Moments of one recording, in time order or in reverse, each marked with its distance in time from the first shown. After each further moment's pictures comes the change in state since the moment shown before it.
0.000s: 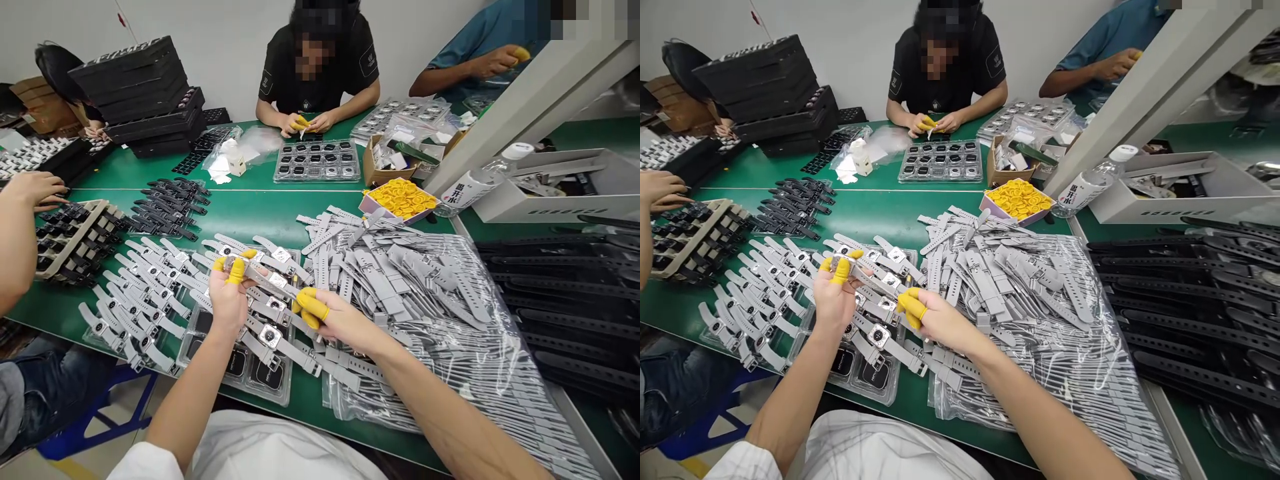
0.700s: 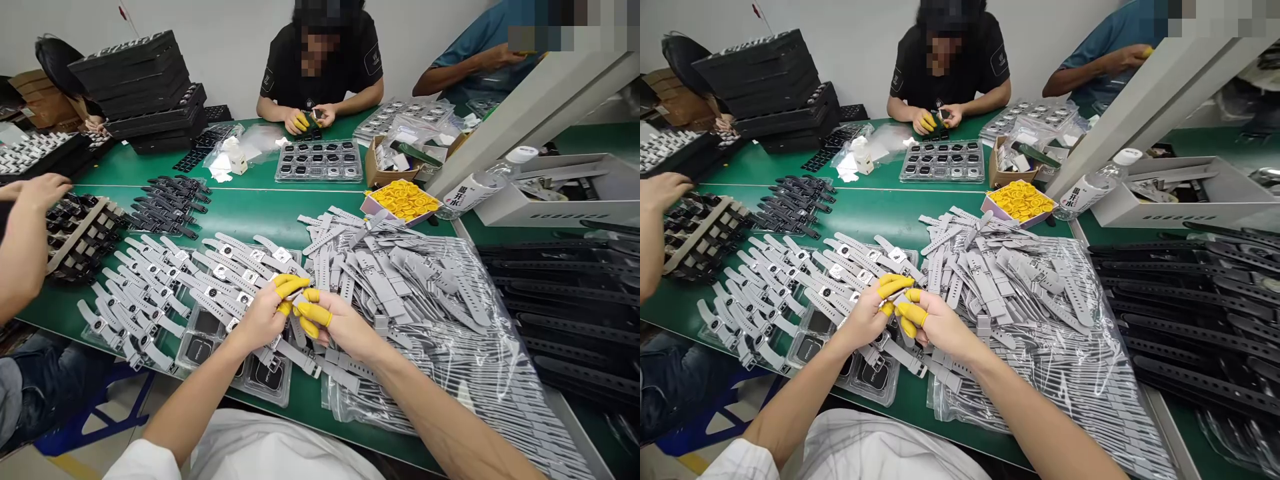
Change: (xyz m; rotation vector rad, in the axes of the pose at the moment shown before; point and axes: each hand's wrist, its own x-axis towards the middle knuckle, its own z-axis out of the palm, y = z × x) left_hand -0.023 -0.024 -0.001 0.744 -0.769 0.418; right_hand 0.003 0.008 0.011 0.183 0.014 -0.096
